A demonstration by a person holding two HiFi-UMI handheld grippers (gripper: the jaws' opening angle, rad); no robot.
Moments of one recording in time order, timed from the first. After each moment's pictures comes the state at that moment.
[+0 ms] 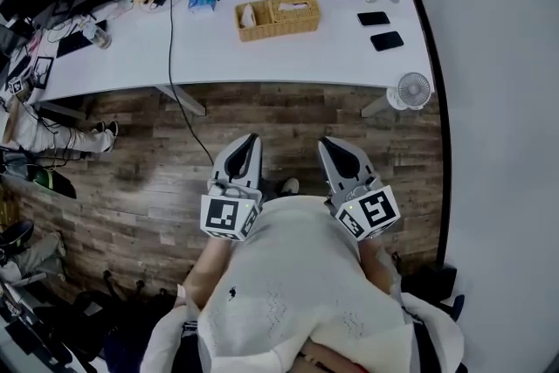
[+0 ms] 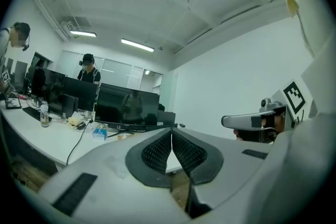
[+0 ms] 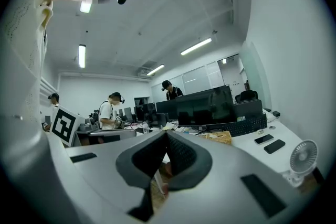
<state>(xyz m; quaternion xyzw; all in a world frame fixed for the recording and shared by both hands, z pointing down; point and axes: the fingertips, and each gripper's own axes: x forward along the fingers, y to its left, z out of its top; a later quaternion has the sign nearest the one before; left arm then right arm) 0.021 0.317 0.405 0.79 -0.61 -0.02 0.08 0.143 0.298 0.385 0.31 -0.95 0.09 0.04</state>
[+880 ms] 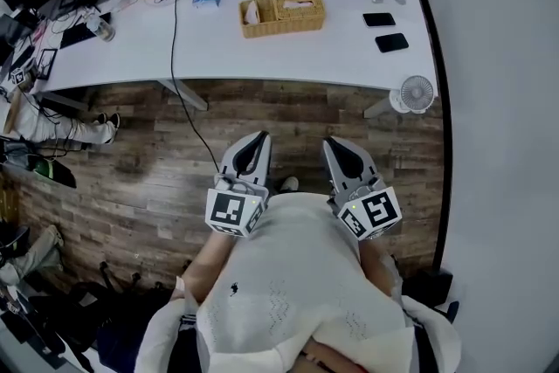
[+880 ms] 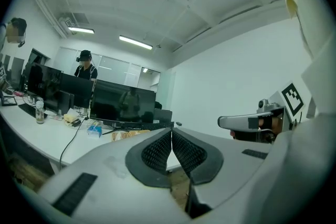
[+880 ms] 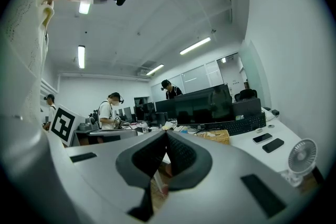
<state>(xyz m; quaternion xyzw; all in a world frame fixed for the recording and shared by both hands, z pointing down) 0.045 0.306 0.412 0.79 -0.60 -0.01 0.09 0.158 0.288 0.394 0.30 -0.95 0.10 0.04</state>
